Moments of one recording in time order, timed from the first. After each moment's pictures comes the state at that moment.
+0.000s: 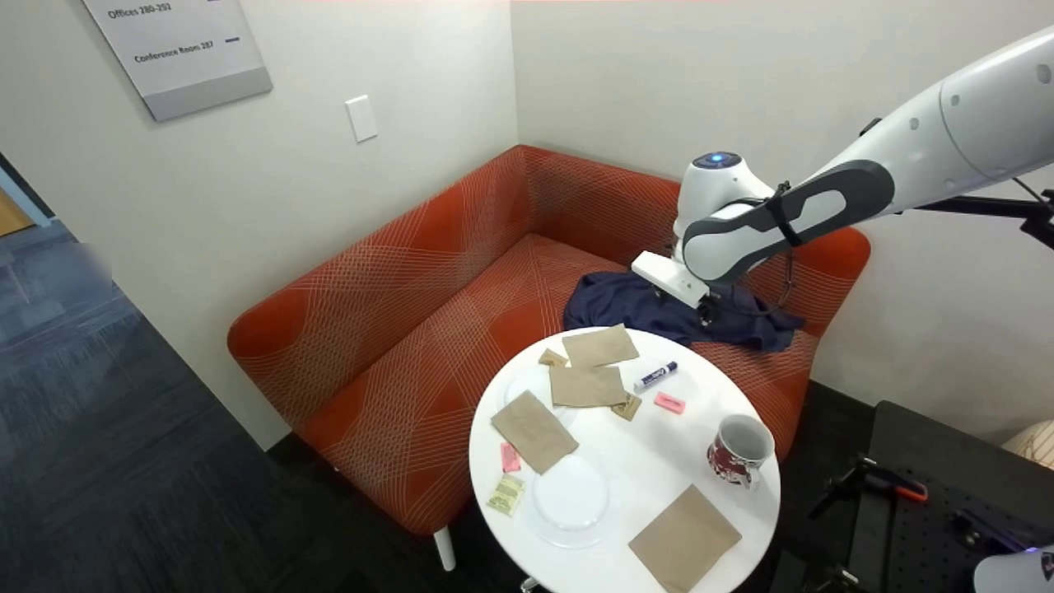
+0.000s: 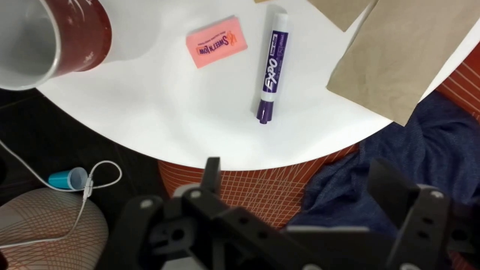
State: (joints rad) arm -0.09 0.43 -0.22 -2.02 0.06 2.46 1.50
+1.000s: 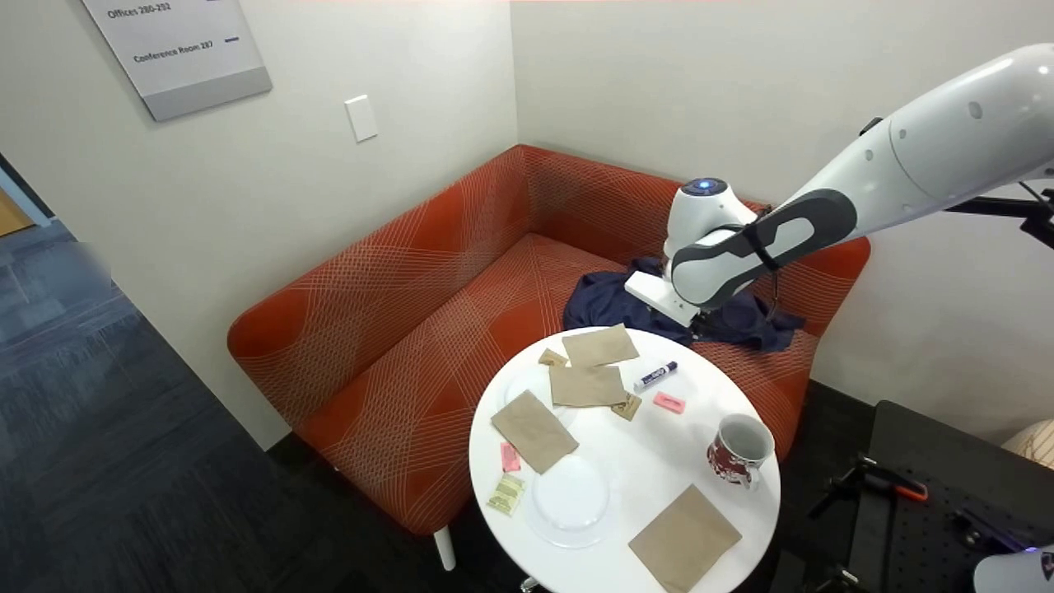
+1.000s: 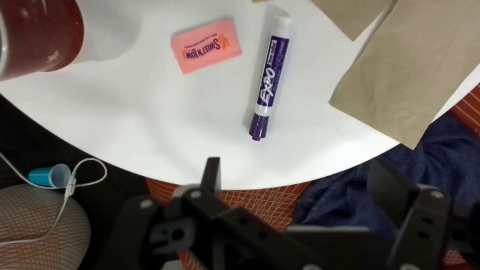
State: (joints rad) arm -0.09 0.53 -0.21 -2.00 0.07 2.54 1.46
